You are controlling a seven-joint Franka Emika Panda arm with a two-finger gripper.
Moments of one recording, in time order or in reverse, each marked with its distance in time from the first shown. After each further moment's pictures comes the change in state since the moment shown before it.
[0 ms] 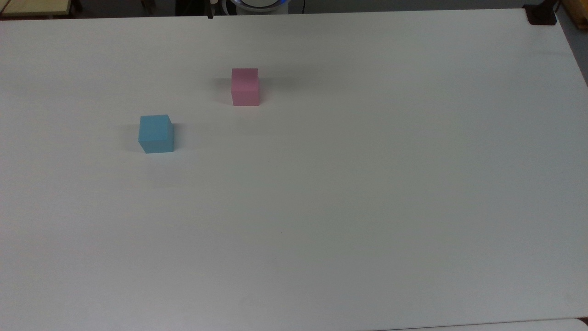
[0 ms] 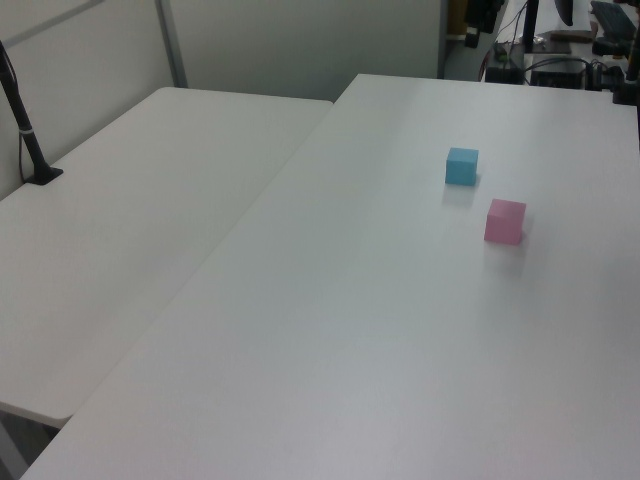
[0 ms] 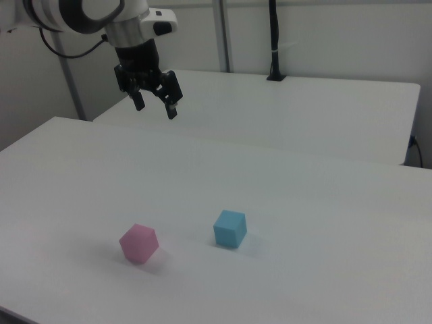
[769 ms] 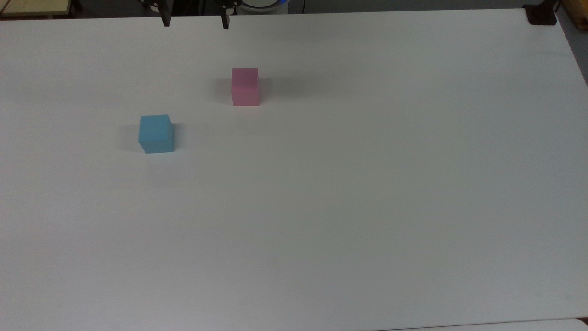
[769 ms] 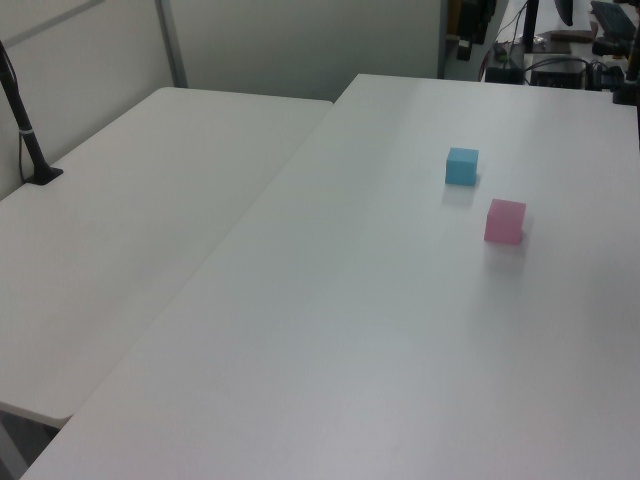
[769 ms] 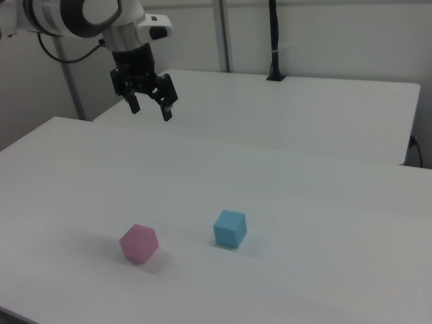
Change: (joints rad) arm 0.032 0.026 0.008 0.000 -0.004 0.008 0.000
